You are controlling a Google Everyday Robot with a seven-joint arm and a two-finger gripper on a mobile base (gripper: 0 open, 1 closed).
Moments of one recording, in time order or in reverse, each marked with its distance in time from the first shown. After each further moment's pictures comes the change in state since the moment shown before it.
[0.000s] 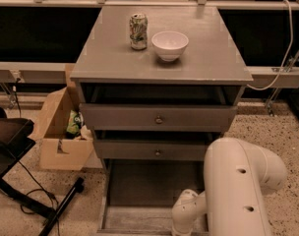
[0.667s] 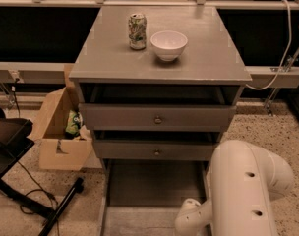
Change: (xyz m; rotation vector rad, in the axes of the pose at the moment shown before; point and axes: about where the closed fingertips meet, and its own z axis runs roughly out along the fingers) arm 0.013 0.035 0.007 -0.034 -0.025 0.047
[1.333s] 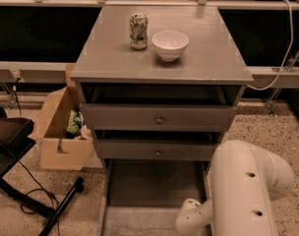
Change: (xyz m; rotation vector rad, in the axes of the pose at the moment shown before) arm 0.001 0.001 0.001 -0.003 0.001 0.000
